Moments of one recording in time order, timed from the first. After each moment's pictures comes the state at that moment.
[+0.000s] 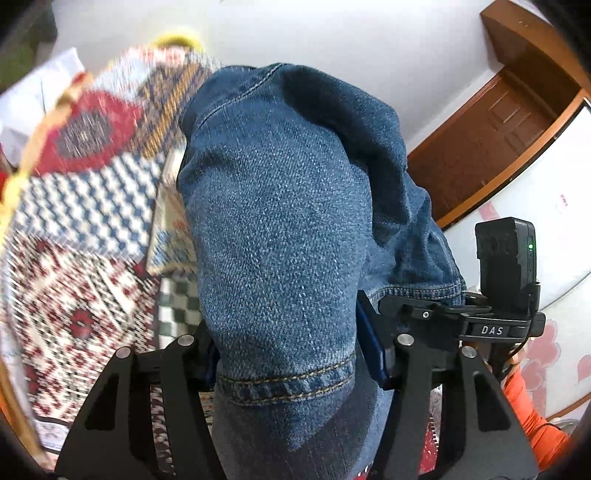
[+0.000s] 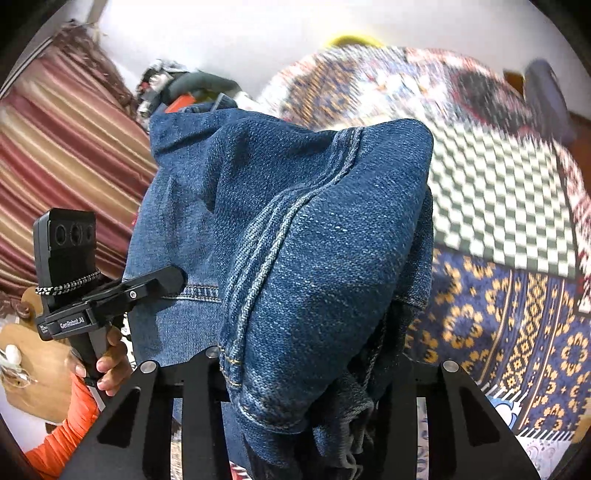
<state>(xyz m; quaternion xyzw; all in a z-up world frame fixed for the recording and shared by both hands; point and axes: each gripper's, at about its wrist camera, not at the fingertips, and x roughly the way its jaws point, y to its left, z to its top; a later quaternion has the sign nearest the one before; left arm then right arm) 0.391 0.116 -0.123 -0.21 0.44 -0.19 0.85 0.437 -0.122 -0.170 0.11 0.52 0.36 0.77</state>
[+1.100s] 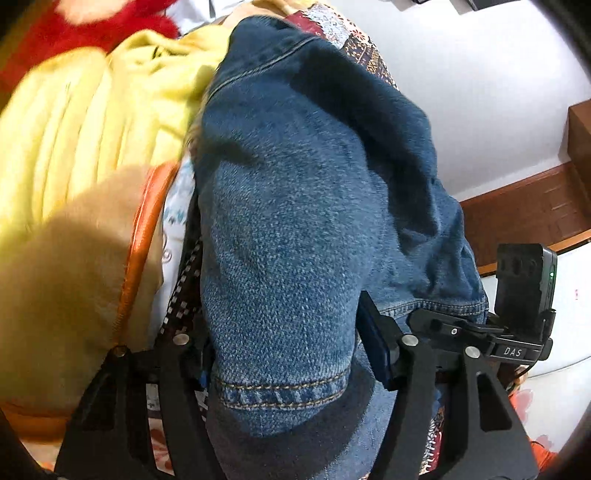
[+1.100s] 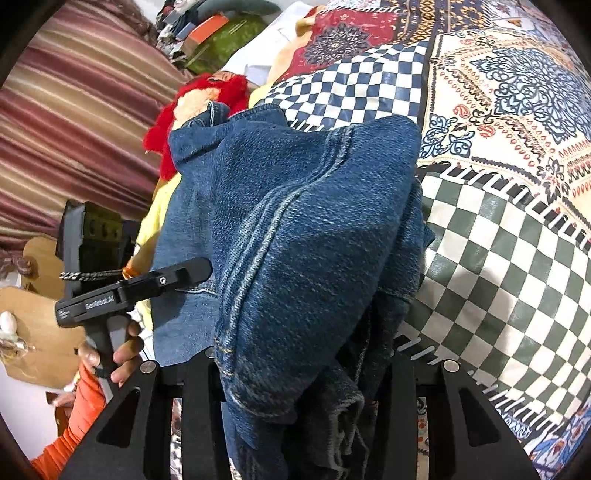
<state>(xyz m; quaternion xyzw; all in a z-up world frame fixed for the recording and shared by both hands) 0.331 0.324 -0.277 -0.36 0.49 -0.08 0.79 0.393 0.082 -0.271 0.04 0.59 0.42 0.68</state>
